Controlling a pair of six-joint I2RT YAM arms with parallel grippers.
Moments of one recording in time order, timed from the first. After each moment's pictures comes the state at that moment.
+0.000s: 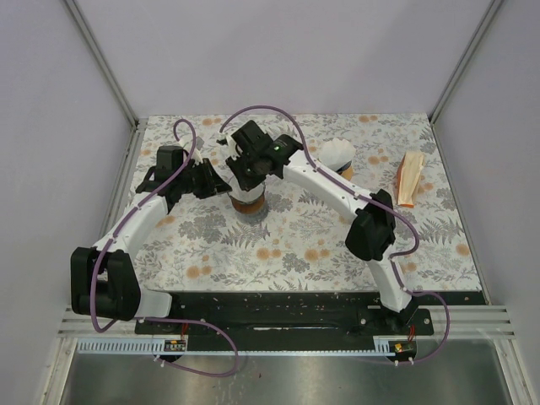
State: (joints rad) left arm -0.13 1.36 0.96 -0.30 0.56 -0.49; right arm 0.86 2.18 2.19 -0.90 -0.07 0.08
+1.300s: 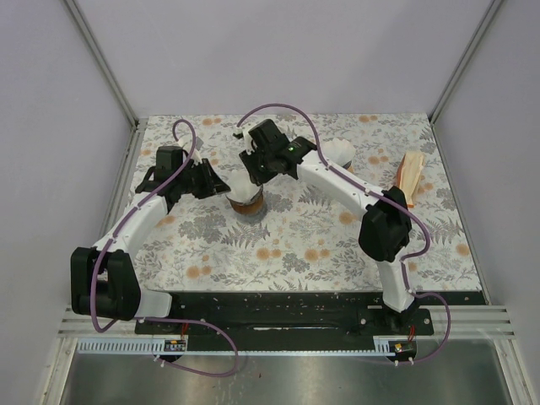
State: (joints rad) left arm -0.13 1.36 0.96 -0.31 0.54 -0.47; right arm 0.78 2.06 1.96 -0.70 -0.05 0.09
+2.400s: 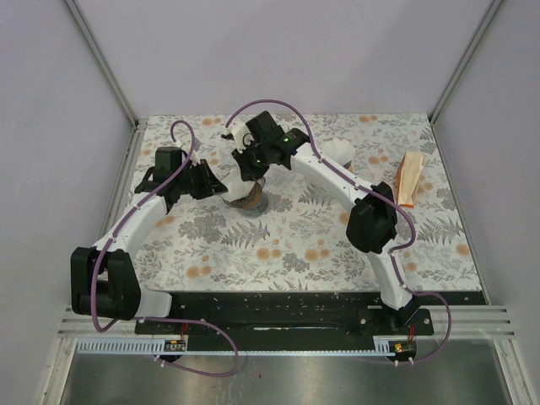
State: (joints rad) left arm -0.12 1.36 0.96 -0.32 0.51 -0.46; right arm 0.75 2.21 2.17 -0.77 -0.30 -0.15
